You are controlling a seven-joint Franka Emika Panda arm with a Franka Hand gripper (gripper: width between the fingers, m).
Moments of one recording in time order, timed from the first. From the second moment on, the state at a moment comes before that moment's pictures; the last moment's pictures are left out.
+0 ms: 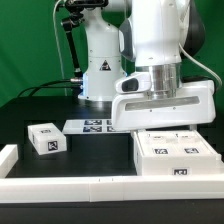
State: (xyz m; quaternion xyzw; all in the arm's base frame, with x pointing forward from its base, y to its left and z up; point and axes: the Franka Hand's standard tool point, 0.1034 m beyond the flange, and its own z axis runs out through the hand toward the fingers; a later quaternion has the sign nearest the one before) arm 0.494 0.095 0.008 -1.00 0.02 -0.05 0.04
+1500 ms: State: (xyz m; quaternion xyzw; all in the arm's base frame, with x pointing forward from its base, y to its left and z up) arm 0.495 0.089 0.004 -1.00 -0.02 -0.07 0.03
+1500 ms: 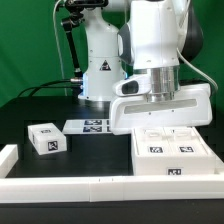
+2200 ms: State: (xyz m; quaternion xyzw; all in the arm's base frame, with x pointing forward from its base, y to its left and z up) arm 0.501 0.083 0.034 -1.00 -0.04 -0.05 0.03
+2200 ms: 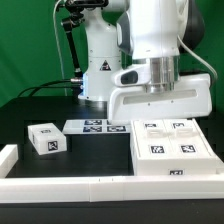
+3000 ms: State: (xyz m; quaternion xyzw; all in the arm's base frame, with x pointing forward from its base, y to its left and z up) arm 0.509 0.078 0.070 -1.00 -0.04 -0.02 0.03
